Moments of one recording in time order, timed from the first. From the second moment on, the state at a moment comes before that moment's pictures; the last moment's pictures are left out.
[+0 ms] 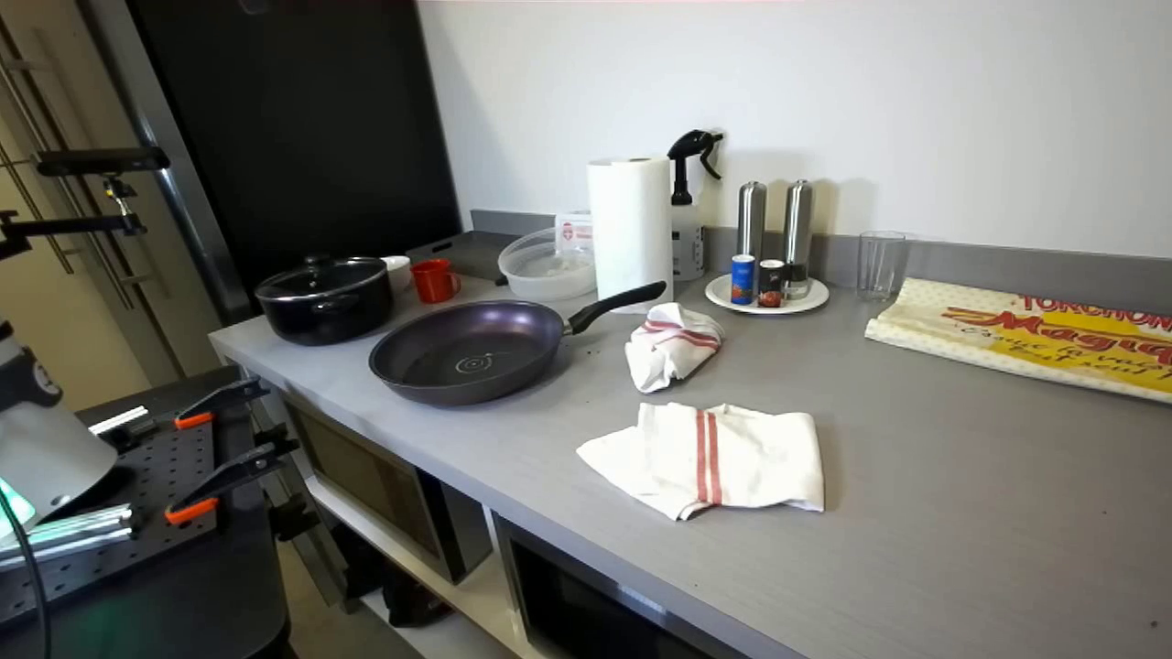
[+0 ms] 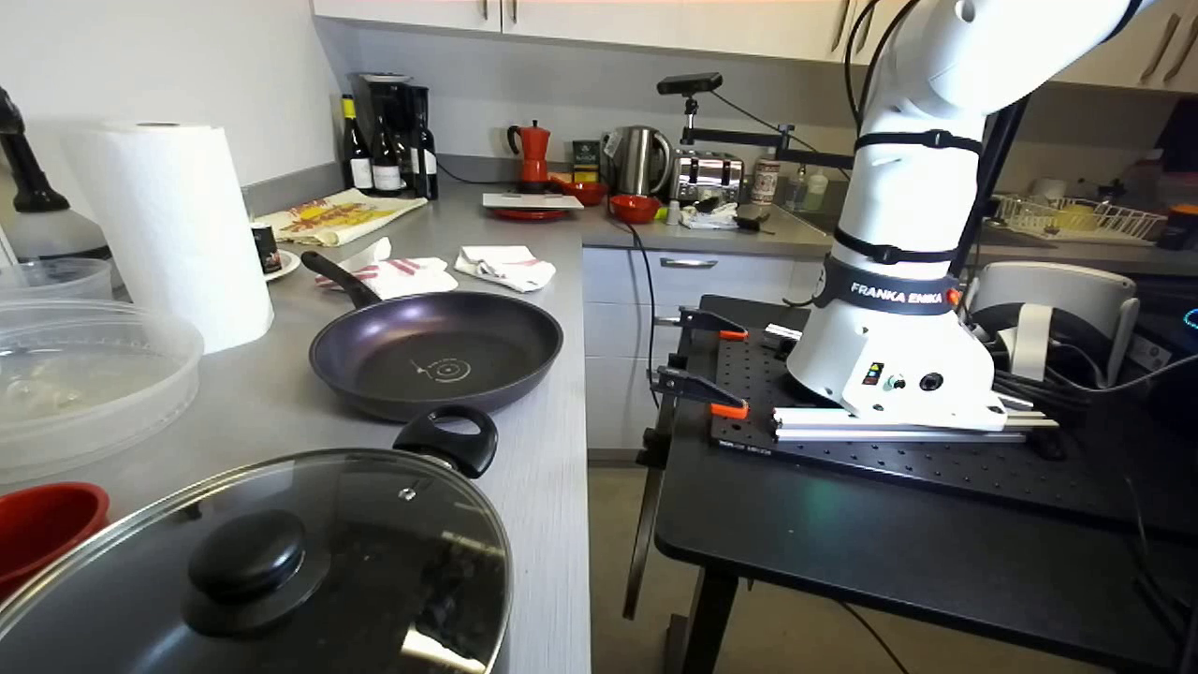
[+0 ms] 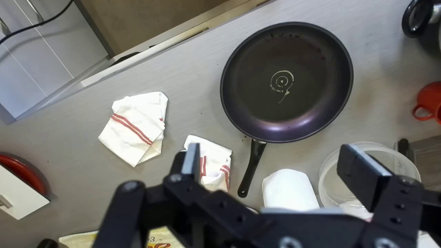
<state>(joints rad) -0.10 -0.84 -0.01 -2.46 -0.09 1.84 0.05</state>
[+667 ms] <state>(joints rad) -0.09 -0.70 -0.05 -2.39 -0.08 1.85 0.03</state>
